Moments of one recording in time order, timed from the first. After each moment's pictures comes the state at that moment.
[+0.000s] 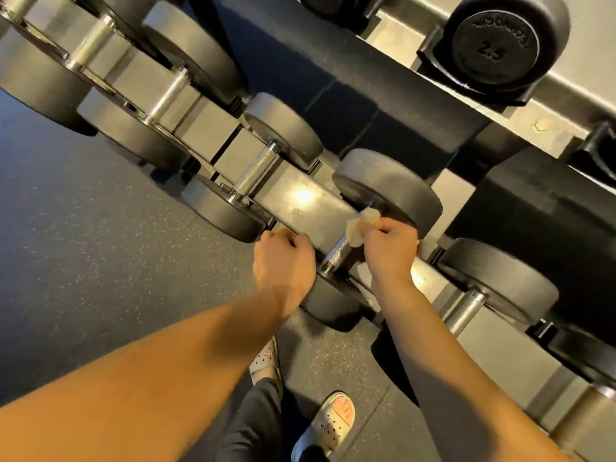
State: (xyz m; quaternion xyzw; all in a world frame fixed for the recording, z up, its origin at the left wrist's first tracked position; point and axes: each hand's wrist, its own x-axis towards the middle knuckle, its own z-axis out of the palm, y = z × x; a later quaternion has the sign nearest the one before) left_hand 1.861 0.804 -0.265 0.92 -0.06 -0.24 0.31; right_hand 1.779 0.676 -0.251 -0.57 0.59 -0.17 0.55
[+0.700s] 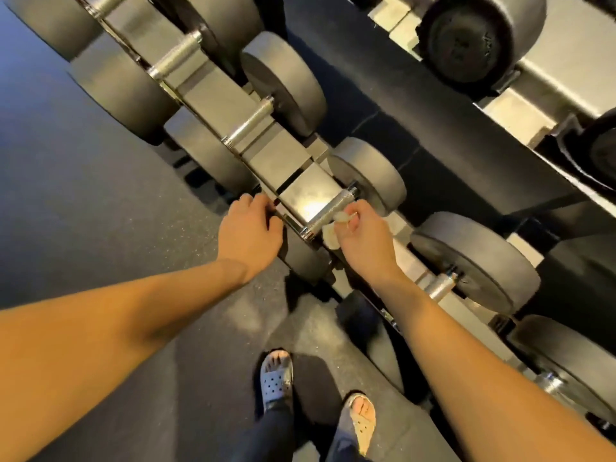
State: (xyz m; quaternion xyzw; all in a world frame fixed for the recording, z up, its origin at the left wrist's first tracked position) left_hand 2.064 0.891 -0.251 0.94 -0.20 -0.15 0.22; right_hand 1.947 0.723 -0.244 -0.83 0.35 0.00 0.43
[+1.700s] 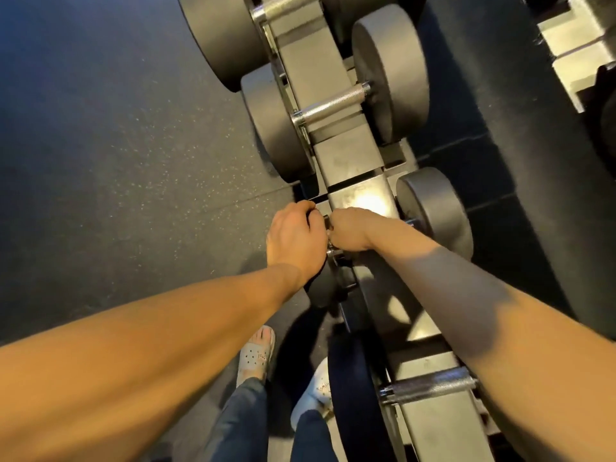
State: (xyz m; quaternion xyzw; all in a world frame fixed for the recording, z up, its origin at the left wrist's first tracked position) left_hand 2.044 0.841 -0.280 0.92 0.10 -0.15 0.36; right_hand 2.085 0.714 -0.275 -0.87 -0.10 0.45 0.17
